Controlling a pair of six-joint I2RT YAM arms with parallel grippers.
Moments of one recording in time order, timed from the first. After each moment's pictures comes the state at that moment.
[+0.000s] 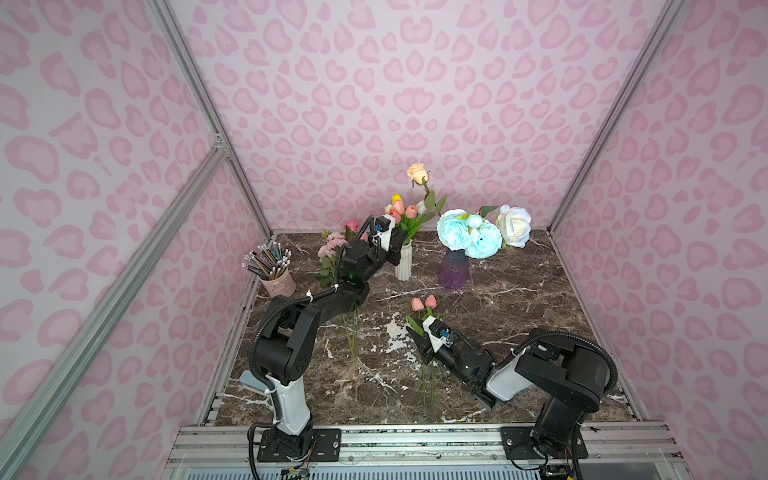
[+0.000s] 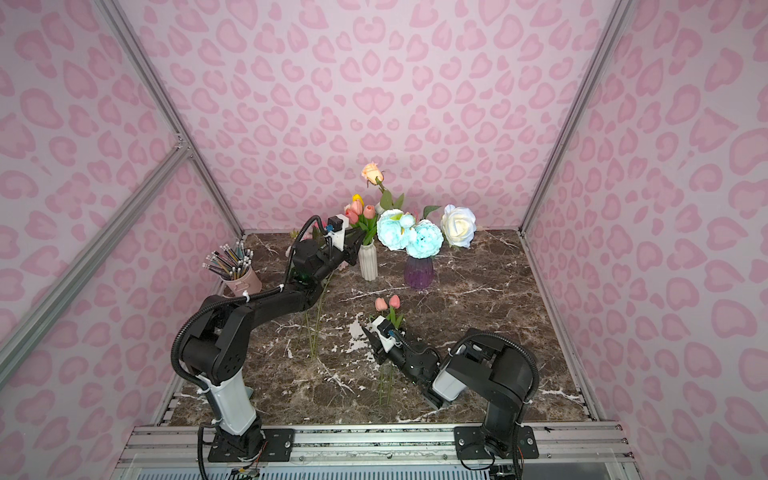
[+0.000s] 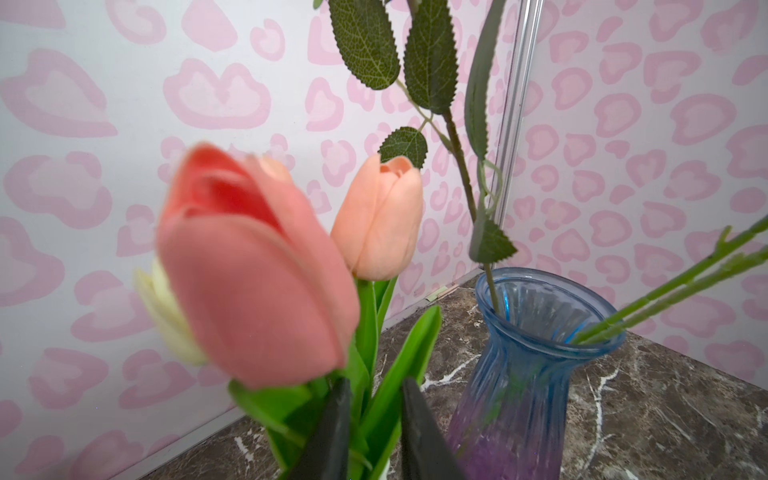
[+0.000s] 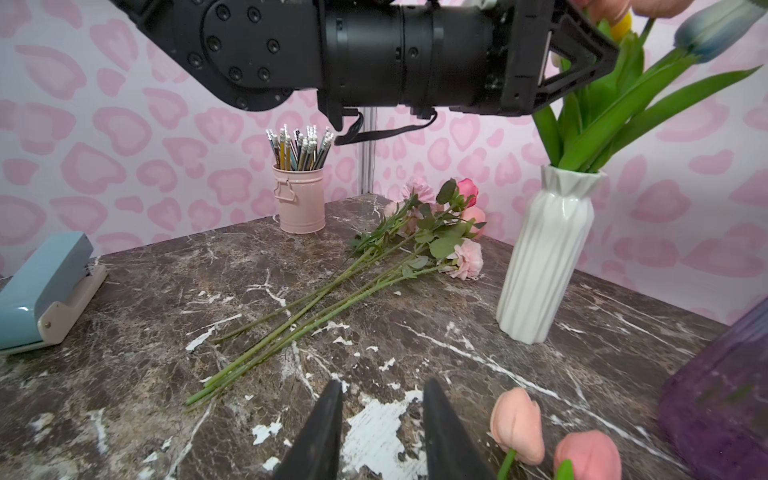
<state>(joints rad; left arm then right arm) -0.43 1.87 1.14 0.82 0.28 -0.03 0.97 1.77 0.34 1.45 0.17 -0.04</state>
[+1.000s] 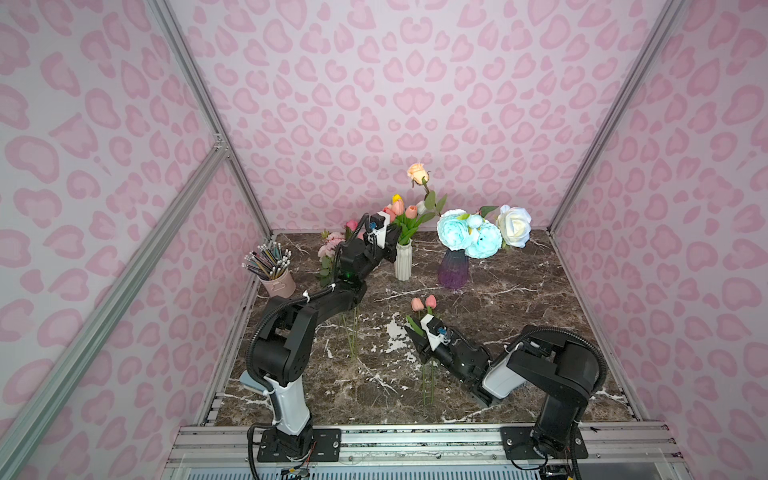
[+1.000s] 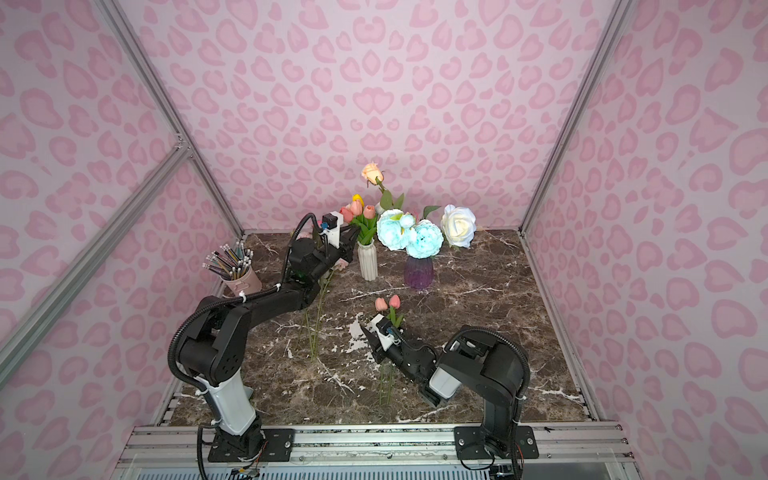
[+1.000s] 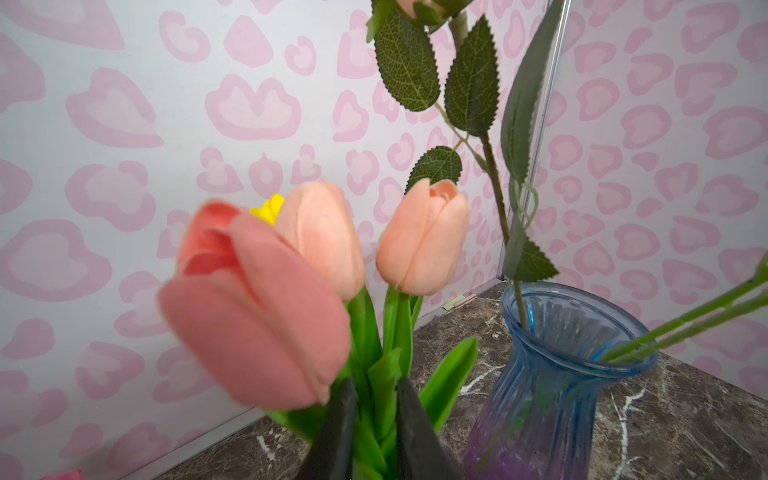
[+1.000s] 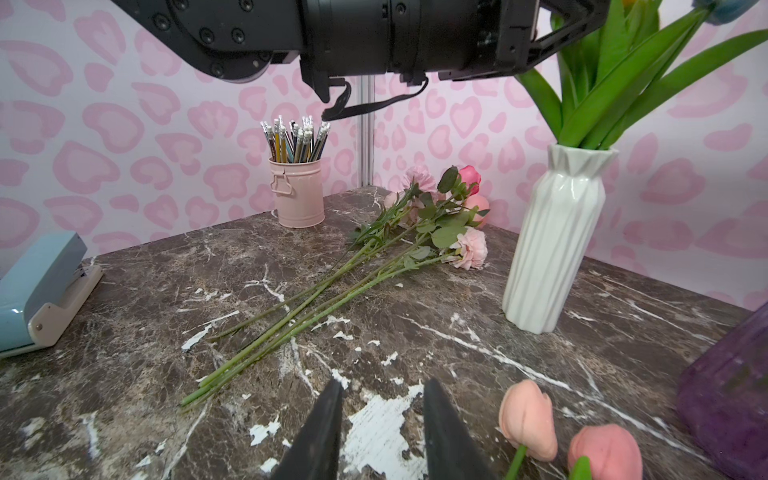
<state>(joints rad) -0.41 1.84 1.14 0.82 0.24 -0.03 0.96 1.82 0.36 1.46 0.16 -0.01</state>
